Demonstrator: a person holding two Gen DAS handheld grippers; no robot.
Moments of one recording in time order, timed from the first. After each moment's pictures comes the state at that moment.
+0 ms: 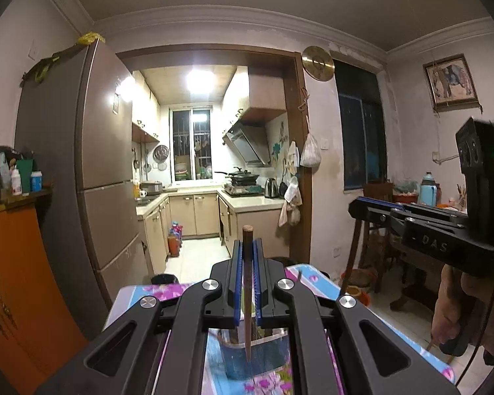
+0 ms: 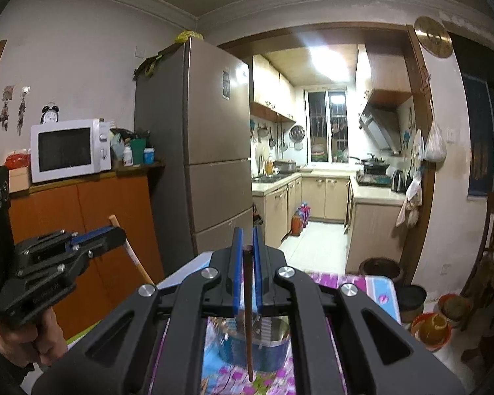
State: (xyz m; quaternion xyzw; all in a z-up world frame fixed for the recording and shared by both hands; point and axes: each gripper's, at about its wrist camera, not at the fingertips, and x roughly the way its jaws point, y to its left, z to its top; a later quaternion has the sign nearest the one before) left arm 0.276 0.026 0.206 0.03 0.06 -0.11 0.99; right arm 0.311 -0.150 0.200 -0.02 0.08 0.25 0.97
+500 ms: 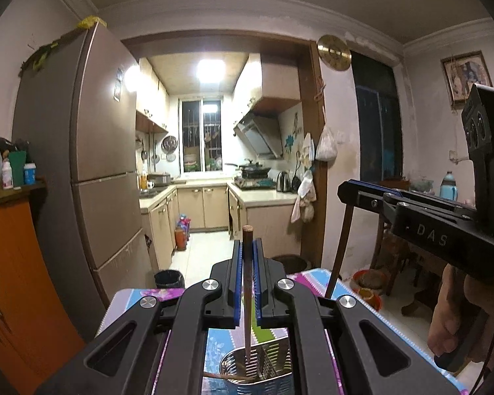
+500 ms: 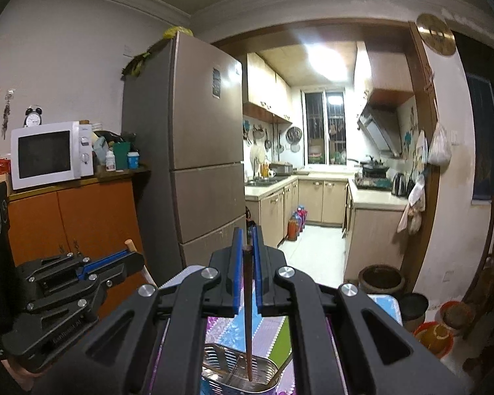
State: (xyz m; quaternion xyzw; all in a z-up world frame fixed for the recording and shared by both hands) left arm 0.371 0.018 0.190 0.02 0.09 -0.08 0.99; right arm 0.399 -0.138 0.194 -0.02 0.09 0.24 0.97
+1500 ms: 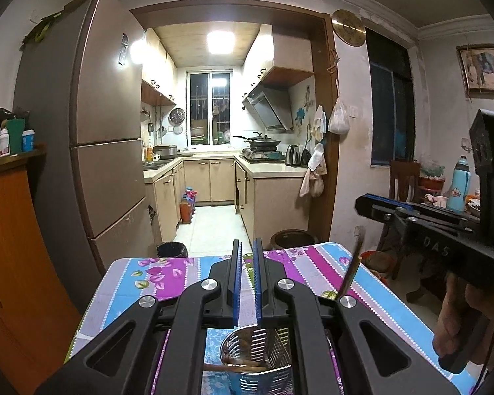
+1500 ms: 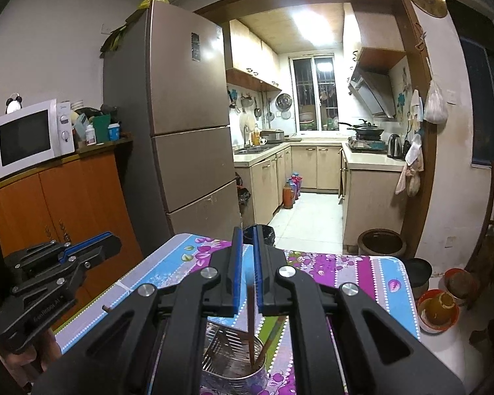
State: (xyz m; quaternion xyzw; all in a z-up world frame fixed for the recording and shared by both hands) left arm 0.411 0.024 0.145 0.01 0.14 -0.07 0.99; right arm 0.441 -0.148 0.137 0.00 0.15 0.22 0.96
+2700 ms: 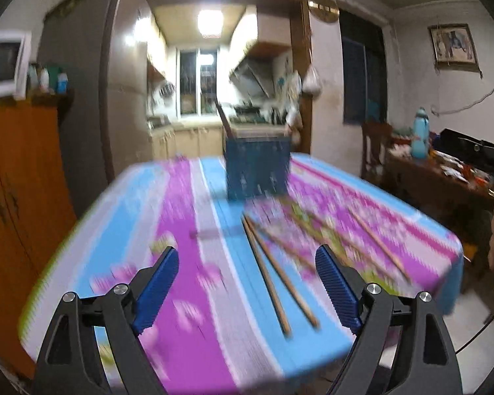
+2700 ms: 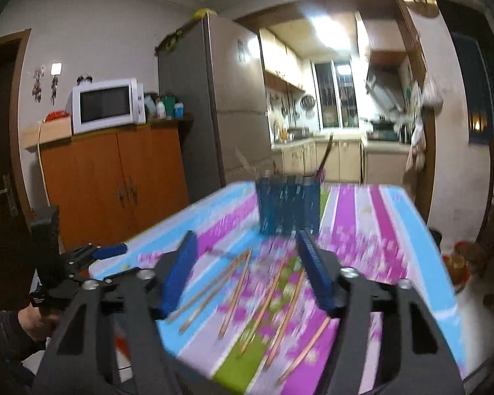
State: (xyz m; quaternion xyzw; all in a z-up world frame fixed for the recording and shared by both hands) left arm 0.112 0.075 -0.064 0.02 0.20 -0.11 0.97; right arm 0.129 -0.191 -0.002 0.00 0.15 0.28 0.95
